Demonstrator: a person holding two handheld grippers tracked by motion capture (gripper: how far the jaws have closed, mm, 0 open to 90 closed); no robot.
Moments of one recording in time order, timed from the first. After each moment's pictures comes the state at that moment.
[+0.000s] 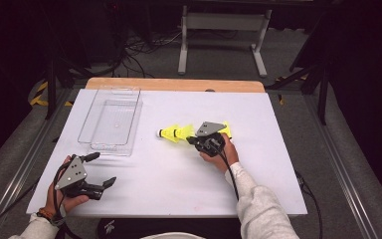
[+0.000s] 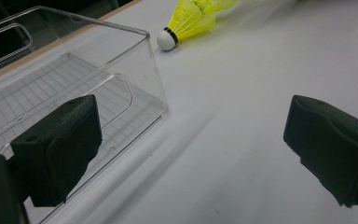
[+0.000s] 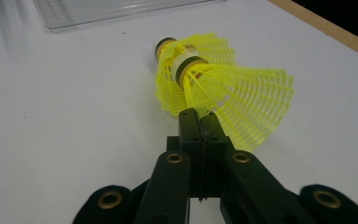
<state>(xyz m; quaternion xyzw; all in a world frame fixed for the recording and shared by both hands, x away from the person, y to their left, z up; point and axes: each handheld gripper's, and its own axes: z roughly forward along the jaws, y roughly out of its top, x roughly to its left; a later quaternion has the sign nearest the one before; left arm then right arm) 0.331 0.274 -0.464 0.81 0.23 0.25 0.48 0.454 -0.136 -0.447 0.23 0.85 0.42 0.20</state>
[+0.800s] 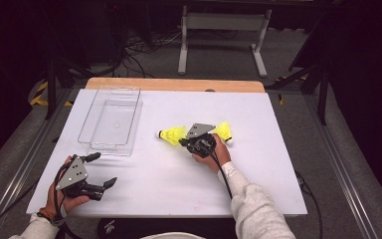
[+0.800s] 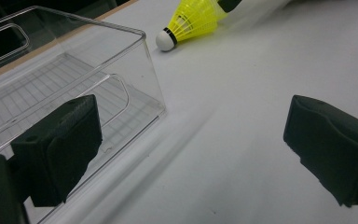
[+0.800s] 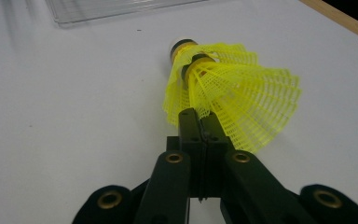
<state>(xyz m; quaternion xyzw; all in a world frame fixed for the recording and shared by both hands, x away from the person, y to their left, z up) 0.330 0.272 -0.464 0.81 0.23 0.25 0.48 0.456 -0.112 -0.455 0.21 0.87 0.41 0.19</state>
